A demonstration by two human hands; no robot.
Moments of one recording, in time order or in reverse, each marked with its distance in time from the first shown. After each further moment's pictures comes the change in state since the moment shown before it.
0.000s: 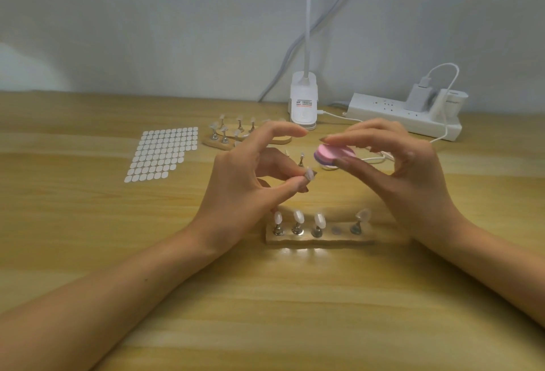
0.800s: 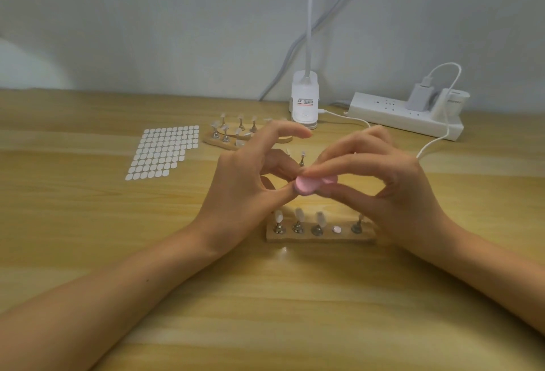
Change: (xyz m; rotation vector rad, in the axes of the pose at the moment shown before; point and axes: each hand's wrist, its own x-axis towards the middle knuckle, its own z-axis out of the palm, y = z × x) left_hand 0.001 0.003 0.001 0.049 -0.024 0.077; right_hand -0.003 -0.005 0.006 -0.054 -0.110 -0.159
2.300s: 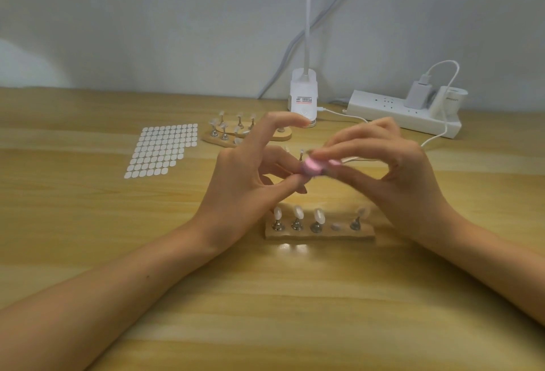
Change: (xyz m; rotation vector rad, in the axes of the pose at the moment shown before) left_hand -0.001 -0.002 0.001 -0.059 -0.013 0.000; right_hand 0.001 0.002 -0.003 0.029 0.034 0.082
